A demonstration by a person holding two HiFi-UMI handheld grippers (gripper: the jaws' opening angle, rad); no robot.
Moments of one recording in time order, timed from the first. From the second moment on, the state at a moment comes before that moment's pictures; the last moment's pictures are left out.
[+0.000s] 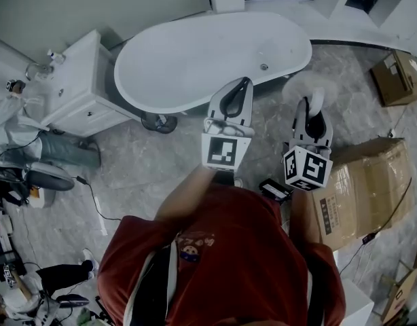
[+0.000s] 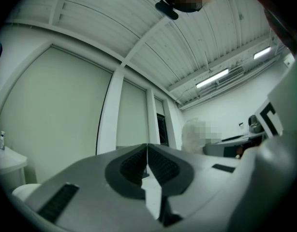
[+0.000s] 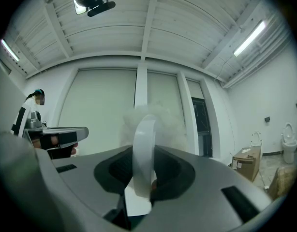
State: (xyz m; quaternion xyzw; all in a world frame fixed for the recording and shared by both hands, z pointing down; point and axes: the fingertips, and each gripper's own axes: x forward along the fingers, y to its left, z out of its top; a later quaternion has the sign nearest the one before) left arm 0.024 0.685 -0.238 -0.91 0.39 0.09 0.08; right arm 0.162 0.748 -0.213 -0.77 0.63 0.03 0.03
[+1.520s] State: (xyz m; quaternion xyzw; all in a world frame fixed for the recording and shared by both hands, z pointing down) left arm 0.063 0.375 -0.207 -0.88 0.46 0.07 0.05; right arm 0.206 0.418 -0.179 -0.72 0.69 0.00 -0.01
